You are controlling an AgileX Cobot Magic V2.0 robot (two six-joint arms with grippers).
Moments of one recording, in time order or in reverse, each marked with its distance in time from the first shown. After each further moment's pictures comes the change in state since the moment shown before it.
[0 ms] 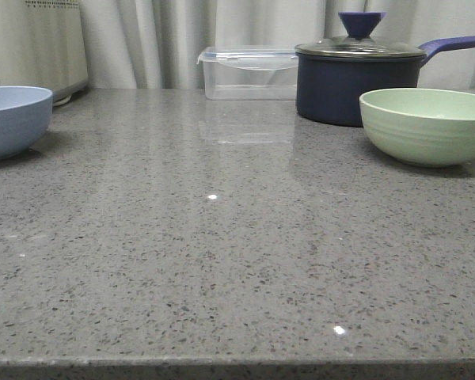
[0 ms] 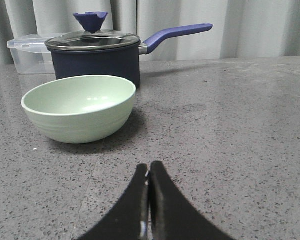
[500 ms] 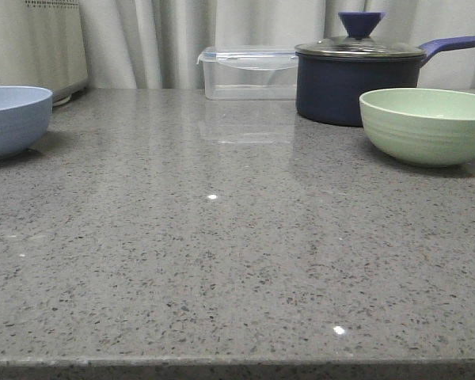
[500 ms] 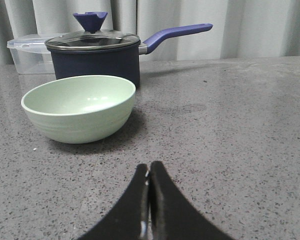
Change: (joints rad) left arm 0.000 0.000 0.000 0.000 0.000 0.000; right arm 0.000 0.000 0.000 0.000 -0.002 0.000
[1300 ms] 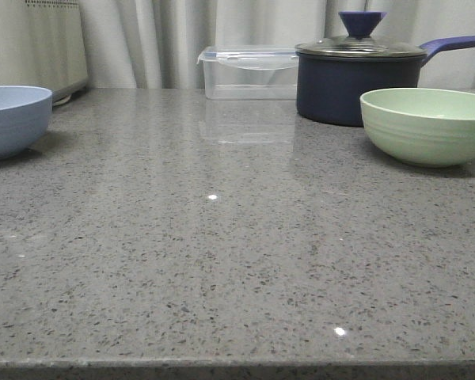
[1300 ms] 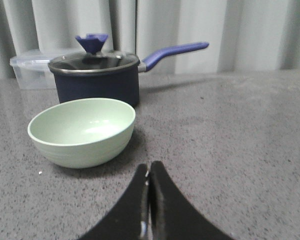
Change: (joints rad) left arm 0.000 0.026 -0.183 -0.002 0.163 0.000; right arm 0.000 0.054 -0.154 0.002 0.117 0.000
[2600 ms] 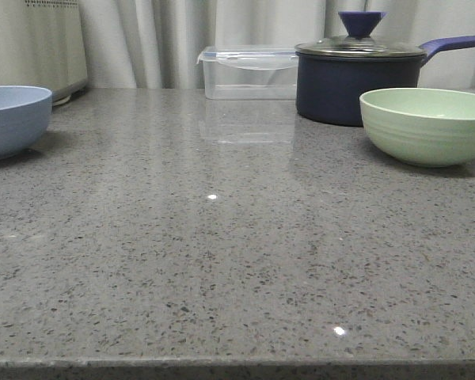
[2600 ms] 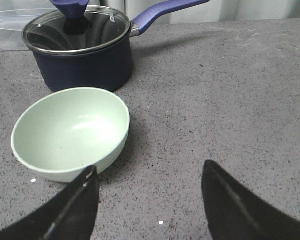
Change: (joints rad) left arm 0.000 0.508 -0.429 -0.002 0.127 0.000; right arm 0.000 0.558 -0.446 0.008 0.197 0.000
